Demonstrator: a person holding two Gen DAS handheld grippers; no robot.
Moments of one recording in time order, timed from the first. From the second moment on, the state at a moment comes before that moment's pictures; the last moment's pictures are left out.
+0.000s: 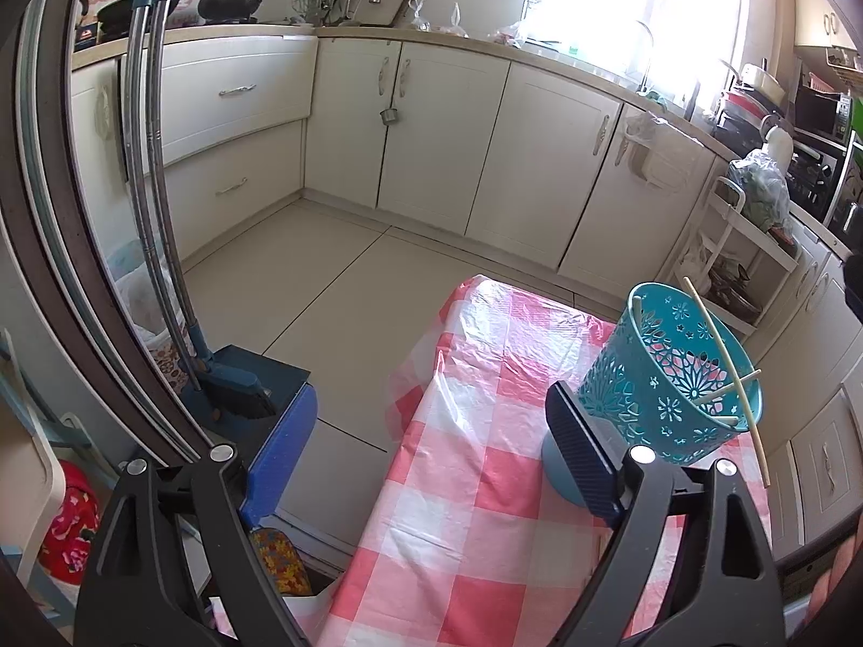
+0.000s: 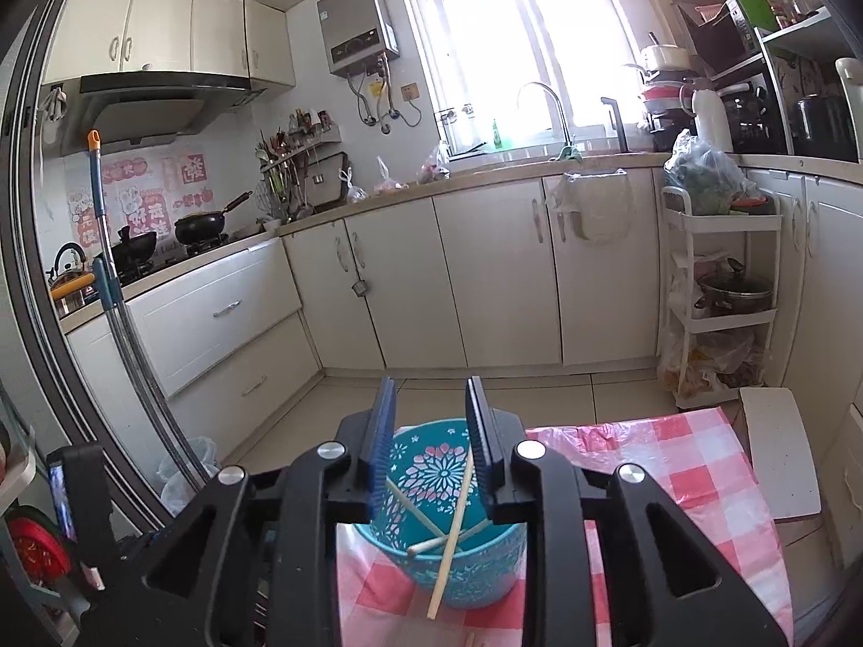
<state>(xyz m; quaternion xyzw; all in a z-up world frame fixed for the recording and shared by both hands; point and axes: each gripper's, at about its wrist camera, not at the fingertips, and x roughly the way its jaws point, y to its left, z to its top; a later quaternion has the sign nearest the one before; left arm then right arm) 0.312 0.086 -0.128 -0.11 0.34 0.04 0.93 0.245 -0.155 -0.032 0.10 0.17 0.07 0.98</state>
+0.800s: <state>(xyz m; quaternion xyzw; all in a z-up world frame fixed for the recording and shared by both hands) 0.307 0.083 -0.131 -0.09 0.35 0.03 0.93 0.177 -0.147 -0.185 0.11 0.39 0.05 0.91</state>
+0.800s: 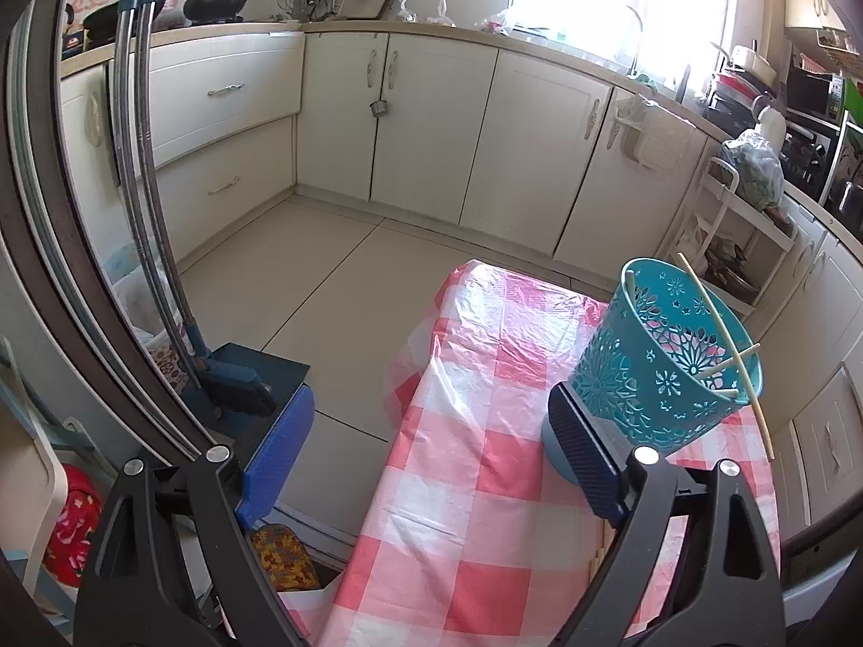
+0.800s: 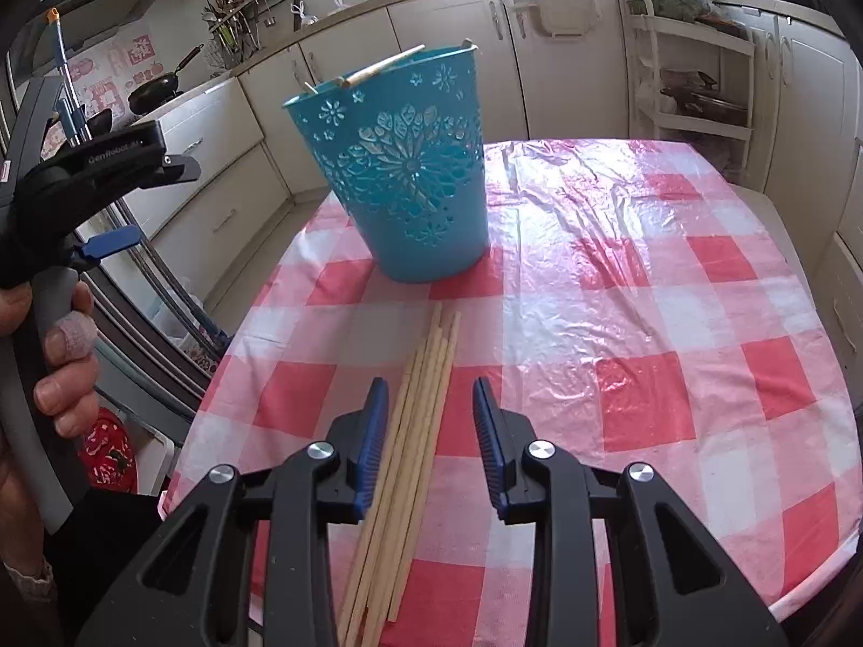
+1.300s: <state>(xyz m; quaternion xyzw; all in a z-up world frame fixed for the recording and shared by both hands) 0.269 0.088 -0.173 -0.04 0.43 0.01 0.90 0.162 -0.153 -0.221 0.12 0.43 0.03 0.90</state>
